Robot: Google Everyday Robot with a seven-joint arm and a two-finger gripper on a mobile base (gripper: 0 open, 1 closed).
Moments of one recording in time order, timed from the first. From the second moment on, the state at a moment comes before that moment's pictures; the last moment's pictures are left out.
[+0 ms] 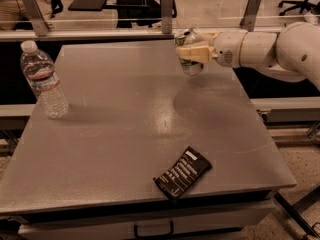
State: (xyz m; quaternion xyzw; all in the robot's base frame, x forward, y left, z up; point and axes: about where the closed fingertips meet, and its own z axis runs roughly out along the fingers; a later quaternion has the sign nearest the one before) arm 0.692 -0.095 0.934 -0.39 0.66 0.26 0.58
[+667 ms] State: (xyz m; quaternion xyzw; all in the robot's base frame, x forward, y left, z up) arm 0.691 -0.095 0.940 -0.37 0.64 0.29 0.61
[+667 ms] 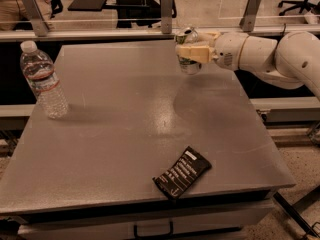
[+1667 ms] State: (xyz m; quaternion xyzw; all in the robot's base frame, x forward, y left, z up) arm 0.710 -0.104 0.934 -0.32 0.63 0.31 0.64
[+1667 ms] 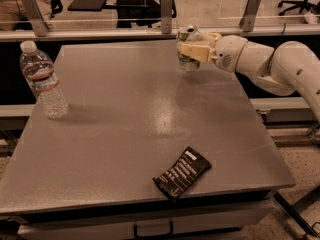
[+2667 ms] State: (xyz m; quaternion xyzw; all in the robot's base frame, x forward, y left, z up) arm 0.719 -0.121 0.929 -0.28 0.62 0.31 0.66
